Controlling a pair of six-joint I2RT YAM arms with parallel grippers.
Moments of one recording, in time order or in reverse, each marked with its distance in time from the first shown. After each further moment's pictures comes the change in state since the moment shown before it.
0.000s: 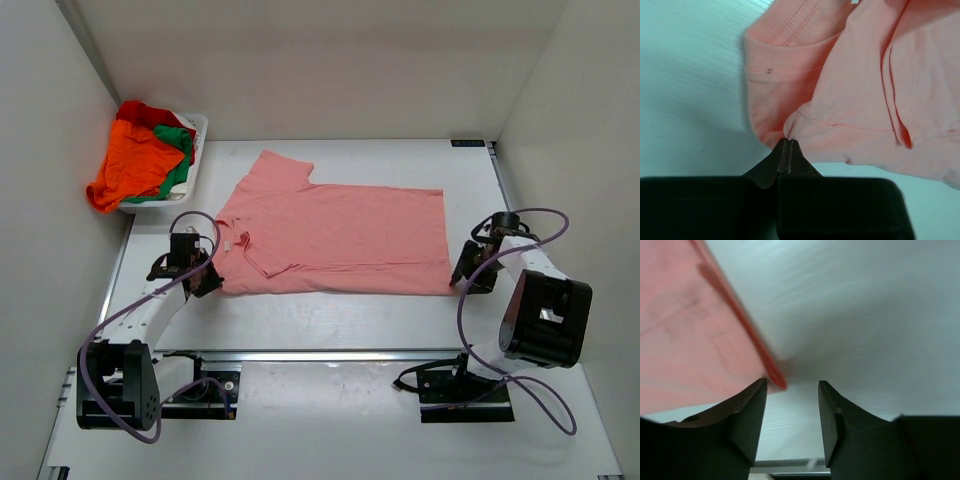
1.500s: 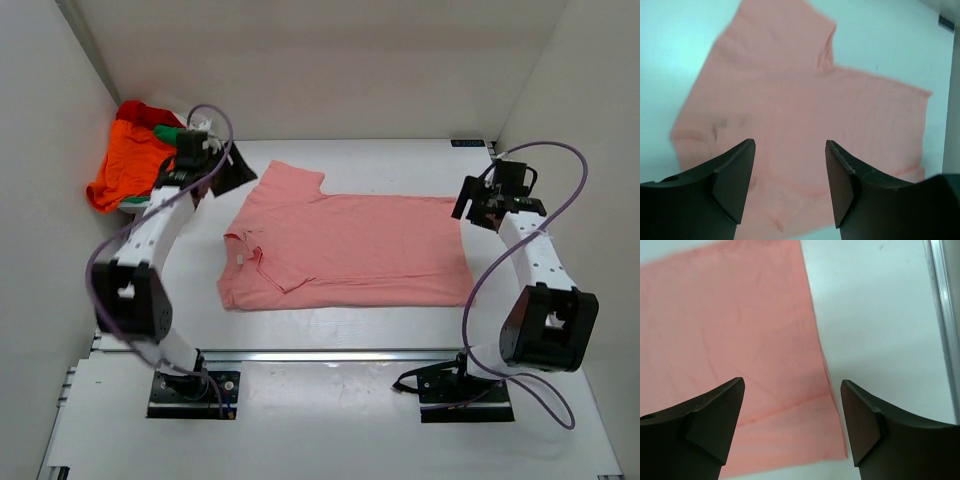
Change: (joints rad) left arm -0.079 0.345 0.717 -0.040 0.219 0.010; right arm 0.154 -0.057 0.304 0.109 0.148 -0.016
